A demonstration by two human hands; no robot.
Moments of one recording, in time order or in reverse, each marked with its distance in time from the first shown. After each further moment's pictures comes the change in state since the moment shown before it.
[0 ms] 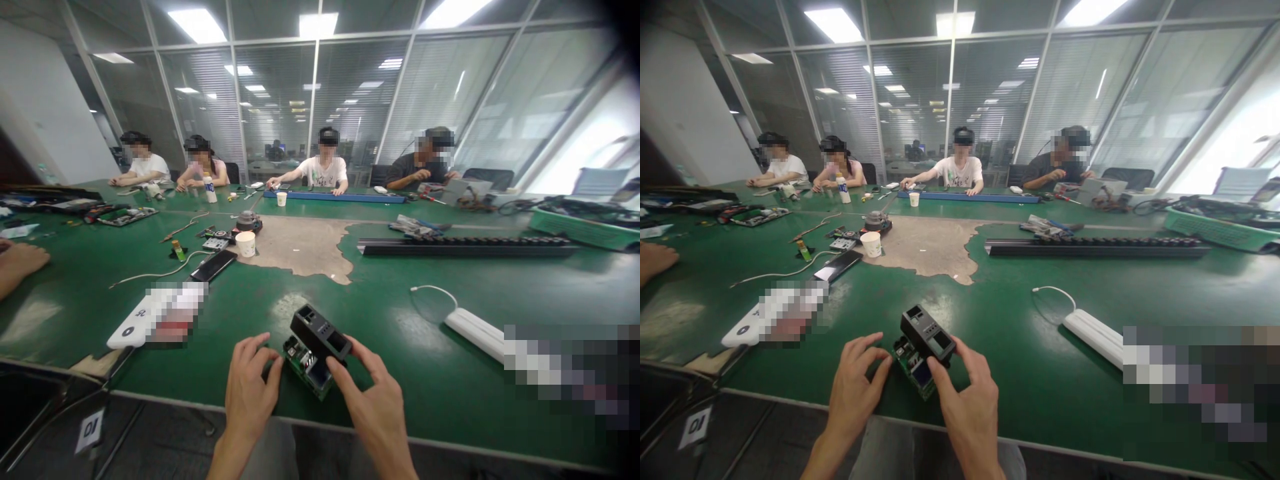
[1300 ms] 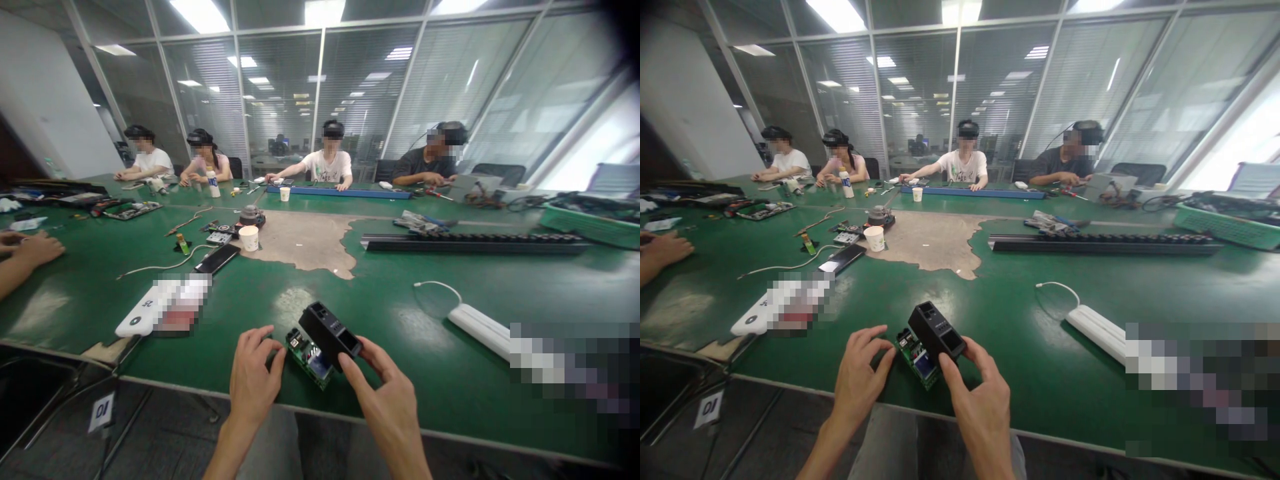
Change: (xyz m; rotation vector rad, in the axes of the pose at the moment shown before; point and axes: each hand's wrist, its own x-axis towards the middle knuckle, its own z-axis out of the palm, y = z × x) left_hand -0.001 0.000 -0.001 0.011 -0.012 0.007; right_hand -0.003 0.006 -0.012 0.073 -0.046 0.170
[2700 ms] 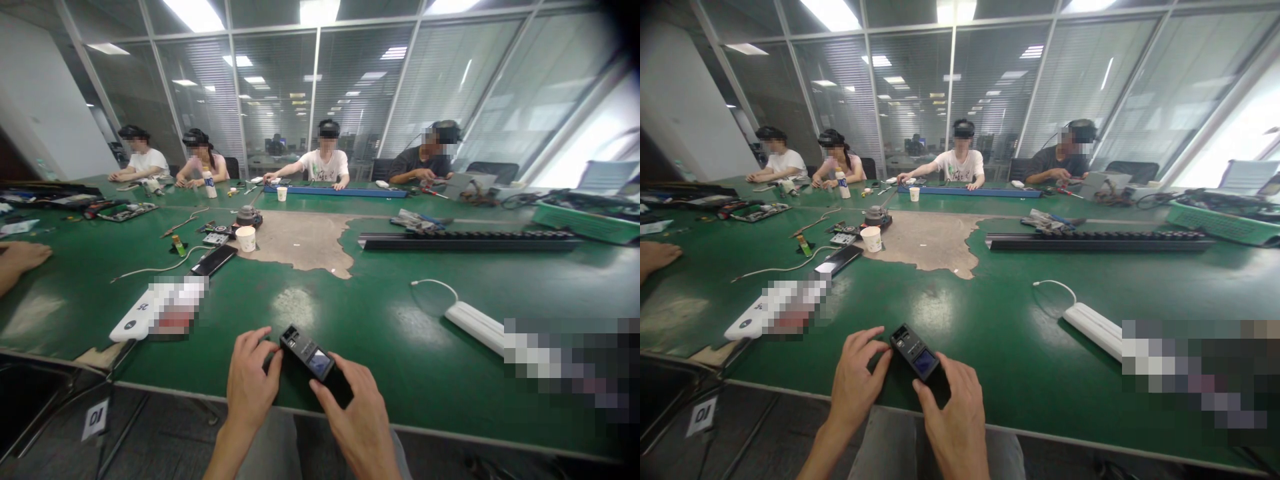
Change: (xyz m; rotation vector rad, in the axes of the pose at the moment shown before) left_hand 0.001 -0.001 0.000 -0.005 0.001 0.010; right_hand -0.025 0.017 0.026 -0.280 -0.026 -0.339
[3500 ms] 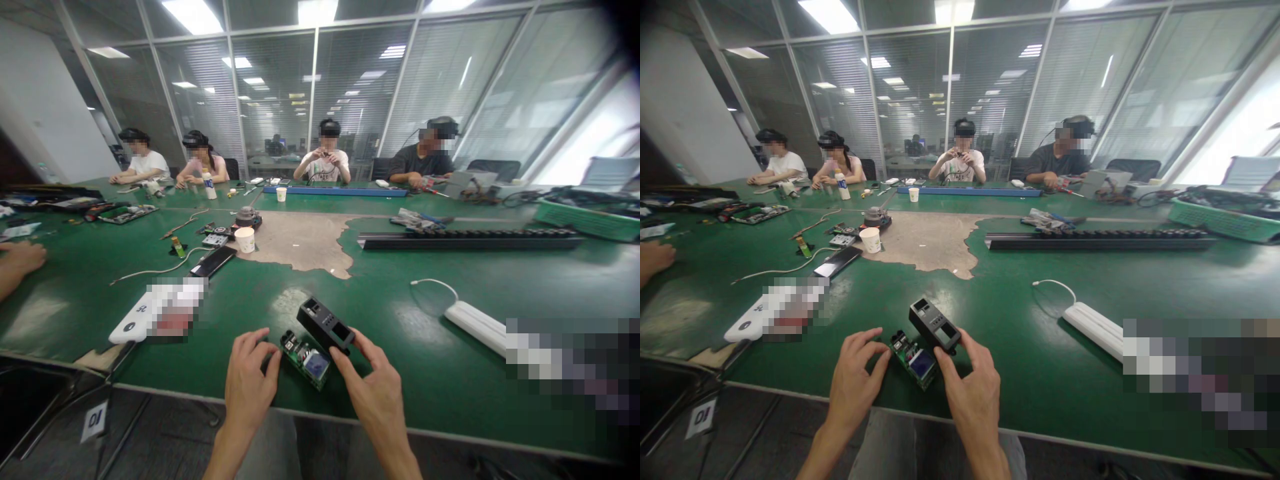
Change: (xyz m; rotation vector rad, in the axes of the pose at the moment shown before) left_hand 0.001 0.002 0.001 0.017 -0.001 -0.008; right_hand 0.039 0.011 -0.017 0.168 0.098 0.212
